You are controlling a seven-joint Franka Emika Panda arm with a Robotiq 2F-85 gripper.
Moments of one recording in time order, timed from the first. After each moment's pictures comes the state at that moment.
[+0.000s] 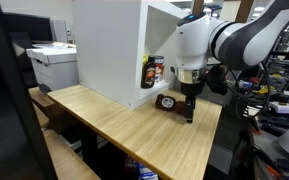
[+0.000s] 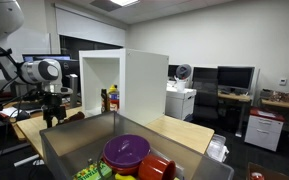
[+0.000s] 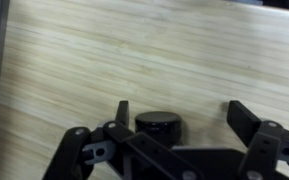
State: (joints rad) arm 0.24 0.13 0.14 -2.52 -0.38 2.38 0.54
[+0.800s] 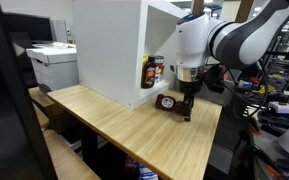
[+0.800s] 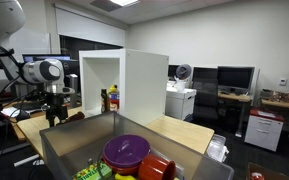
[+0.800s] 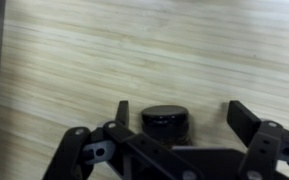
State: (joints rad) arm 0.24 0.13 0.12 -2.52 -0.36 2.41 0.54
